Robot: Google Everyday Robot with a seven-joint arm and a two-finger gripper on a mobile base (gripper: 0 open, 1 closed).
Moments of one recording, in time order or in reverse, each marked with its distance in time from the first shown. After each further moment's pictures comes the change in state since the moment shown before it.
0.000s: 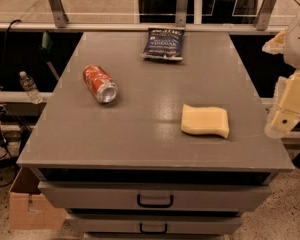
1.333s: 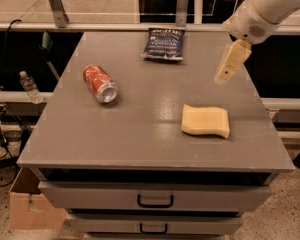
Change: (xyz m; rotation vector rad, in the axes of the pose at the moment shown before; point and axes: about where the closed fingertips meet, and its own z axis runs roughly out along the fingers) arm -0.053 -0.161 0.098 0.048 -0.205 -0.020
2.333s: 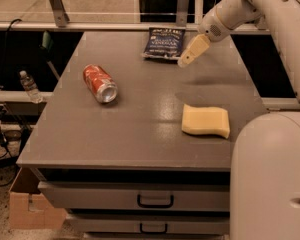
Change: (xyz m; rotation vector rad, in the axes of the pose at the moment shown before) arm -0.048 -0.092 0.108 -0.027 -0.218 0.229
